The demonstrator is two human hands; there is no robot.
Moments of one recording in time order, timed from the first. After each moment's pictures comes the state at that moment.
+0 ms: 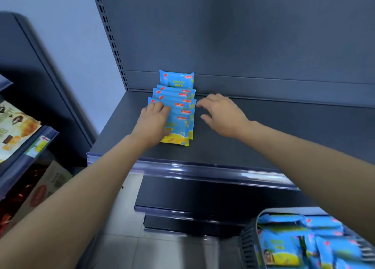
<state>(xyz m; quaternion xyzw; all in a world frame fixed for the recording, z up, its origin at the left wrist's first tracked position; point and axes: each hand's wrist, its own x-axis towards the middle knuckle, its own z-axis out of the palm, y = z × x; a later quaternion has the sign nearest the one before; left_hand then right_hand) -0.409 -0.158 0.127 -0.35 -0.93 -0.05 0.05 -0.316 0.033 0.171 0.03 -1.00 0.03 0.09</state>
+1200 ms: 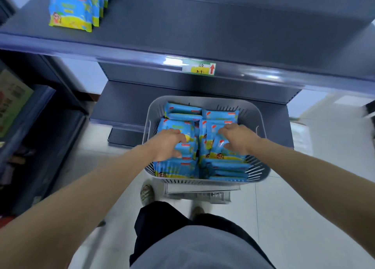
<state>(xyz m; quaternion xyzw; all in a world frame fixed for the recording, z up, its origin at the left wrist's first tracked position) 0.000 0.005 -0.027 -0.45 -0.86 -0.06 -0.24 0.084 0.250 -0.018 0.05 -0.97 -0.05 -0.24</state>
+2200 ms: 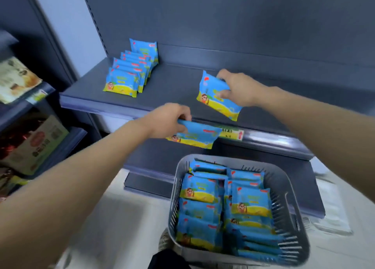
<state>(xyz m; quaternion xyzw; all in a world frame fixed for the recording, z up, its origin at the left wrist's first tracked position) -0.130 -0.016 0.159 -0.39 -0.89 -0.21 -0.11 -0.117 0.218 0.194 0.02 -0.99 0.11 0.00</state>
